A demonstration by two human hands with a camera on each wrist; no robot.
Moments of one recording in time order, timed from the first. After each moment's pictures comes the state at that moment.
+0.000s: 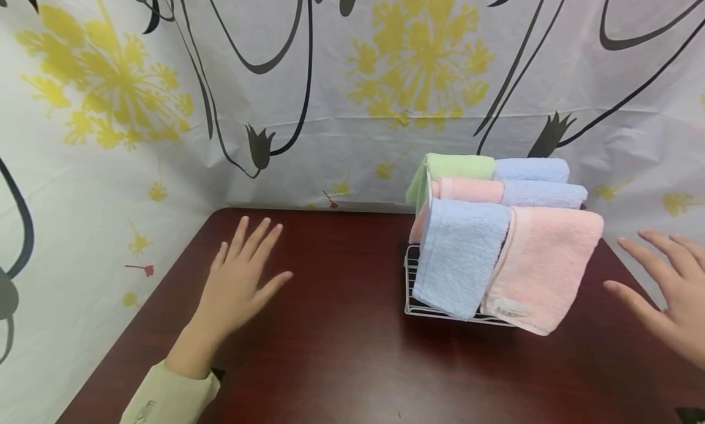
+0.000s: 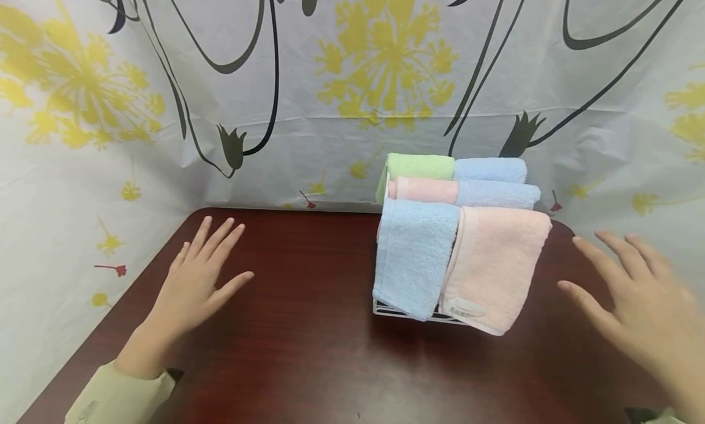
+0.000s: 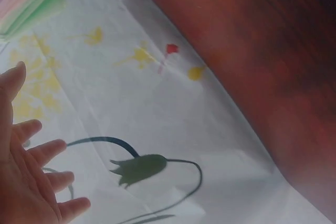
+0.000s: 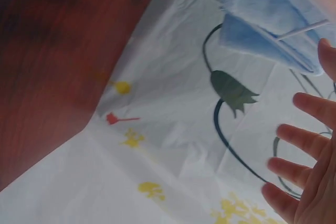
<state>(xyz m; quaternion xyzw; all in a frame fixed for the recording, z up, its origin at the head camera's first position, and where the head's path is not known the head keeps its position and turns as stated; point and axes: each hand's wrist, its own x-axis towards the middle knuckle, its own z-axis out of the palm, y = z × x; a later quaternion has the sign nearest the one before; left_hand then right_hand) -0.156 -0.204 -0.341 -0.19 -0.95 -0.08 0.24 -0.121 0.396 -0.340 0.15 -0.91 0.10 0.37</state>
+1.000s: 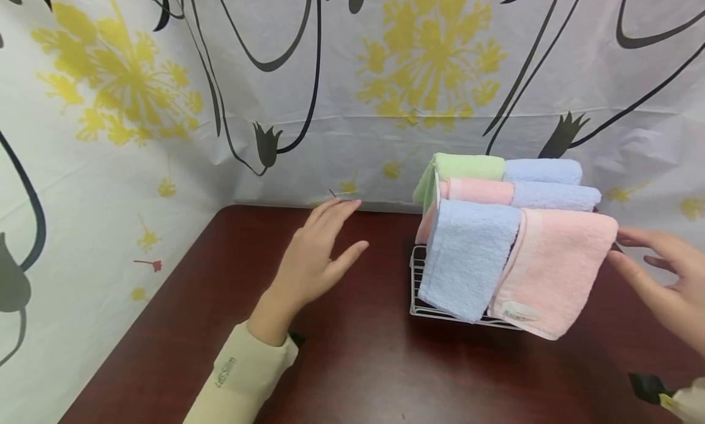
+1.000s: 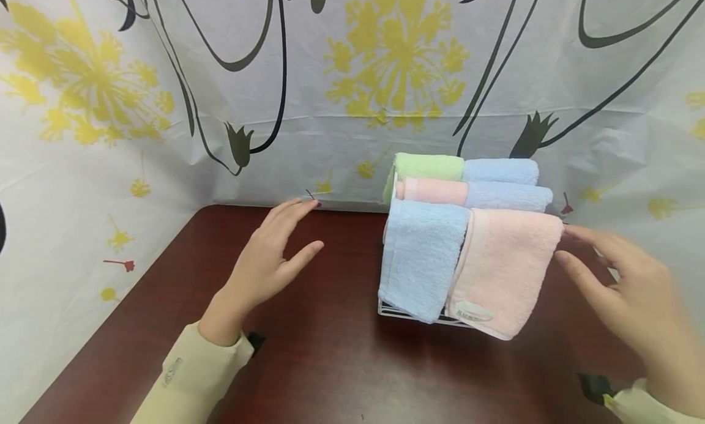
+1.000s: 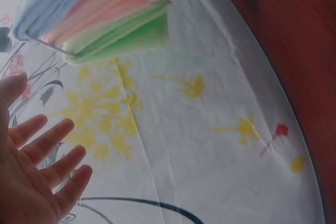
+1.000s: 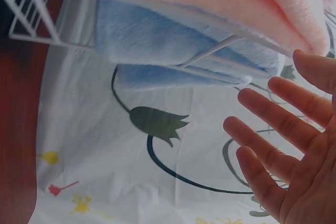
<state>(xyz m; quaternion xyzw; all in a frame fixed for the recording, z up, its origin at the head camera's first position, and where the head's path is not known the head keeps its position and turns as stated) -0.178 -0.103 -0.304 -0.31 -0.87 -0.24 0.30 -0.133 0.353 -0.310 0.16 -0.85 0.34 0.36</state>
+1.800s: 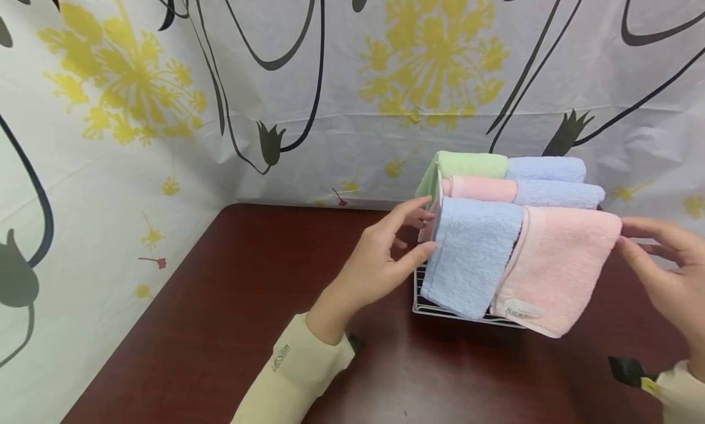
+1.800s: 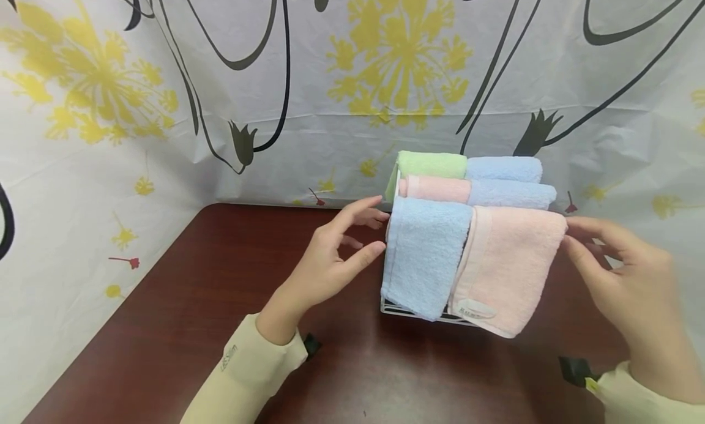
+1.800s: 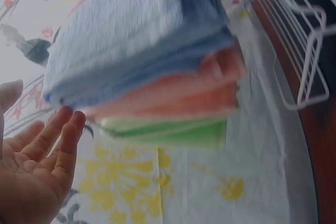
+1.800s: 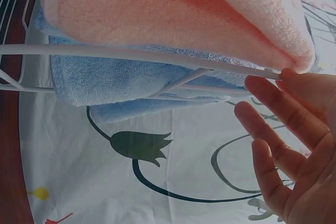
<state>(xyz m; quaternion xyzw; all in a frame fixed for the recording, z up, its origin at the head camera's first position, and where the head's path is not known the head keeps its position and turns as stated) -0.170 -0.027 -0.294 -0.38 -0.77 -0.49 0.16 -0.141 0.336 -0.301 0.18 -0.79 0.42 0.41</state>
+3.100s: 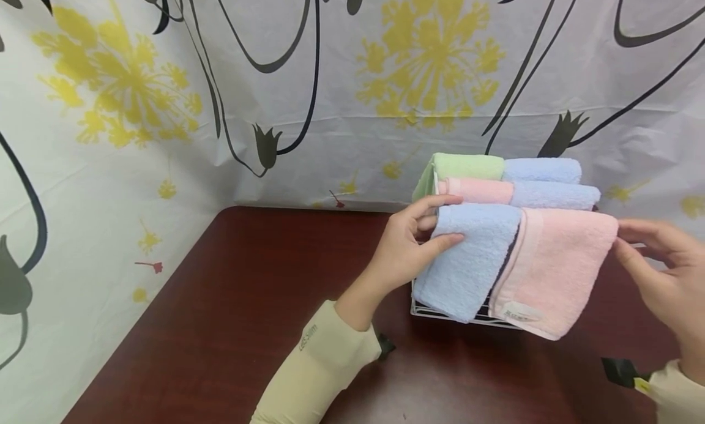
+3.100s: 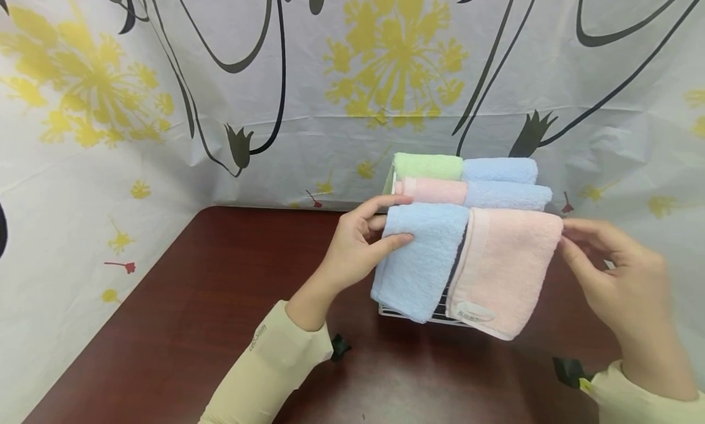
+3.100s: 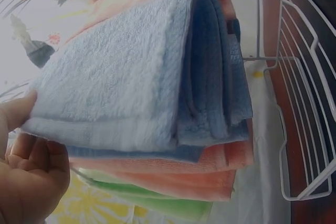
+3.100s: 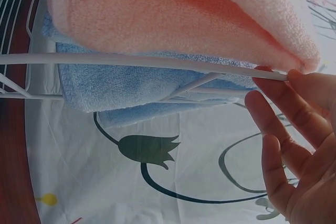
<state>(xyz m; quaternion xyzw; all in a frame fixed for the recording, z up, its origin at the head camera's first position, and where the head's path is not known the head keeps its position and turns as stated) -0.187 0.015 -0.288 -0.37 -0.66 -0.65 0.07 -0.142 0.333 -0.303 0.20 -0.77 0.46 0.41</state>
